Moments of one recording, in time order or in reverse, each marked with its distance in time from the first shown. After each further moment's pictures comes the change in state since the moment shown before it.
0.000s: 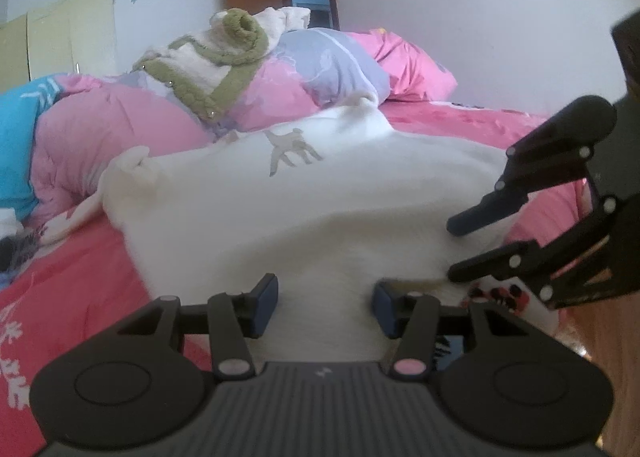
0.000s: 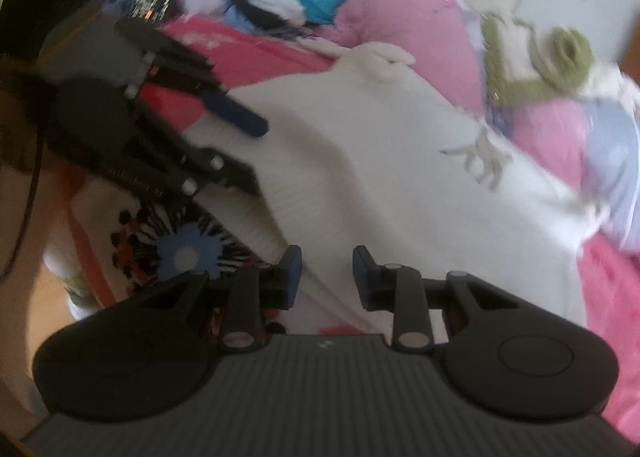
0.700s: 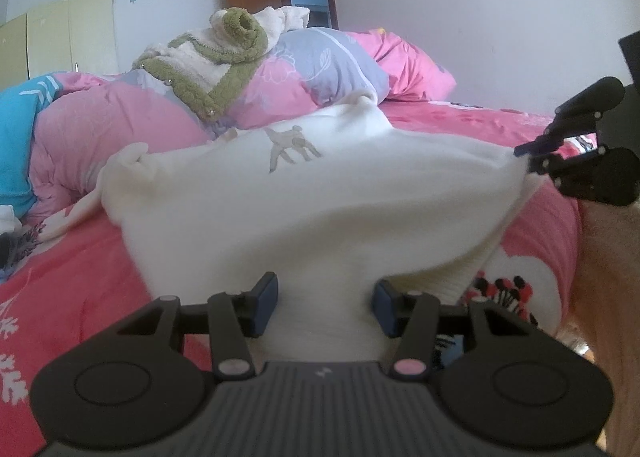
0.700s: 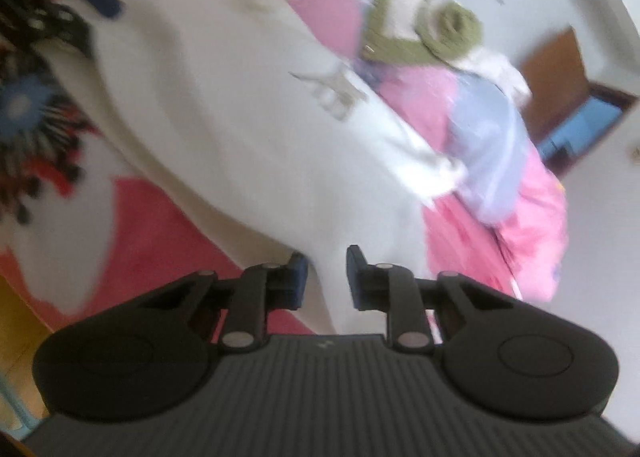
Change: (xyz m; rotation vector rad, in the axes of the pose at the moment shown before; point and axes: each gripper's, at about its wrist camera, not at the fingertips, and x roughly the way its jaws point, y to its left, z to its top) left arm 0.002 0.000 -0.005 0.002 -0.004 -0.005; right arm -0.011 -0.059 -0.059 -0.014 0.175 -0.436
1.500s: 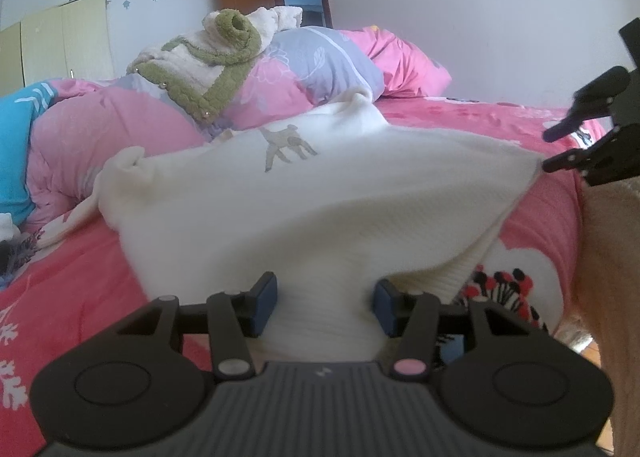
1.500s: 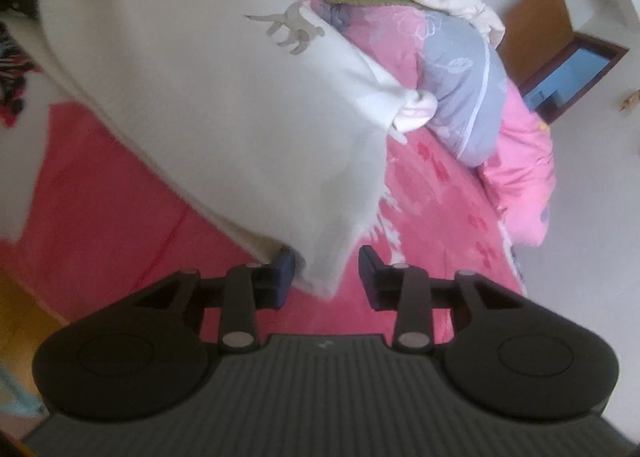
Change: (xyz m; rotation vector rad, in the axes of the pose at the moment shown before) left arm 0.002 -0.005 -0.003 0.031 0.003 0.006; right arm 0.000 -0.038 -0.035 0.043 0.108 0.037
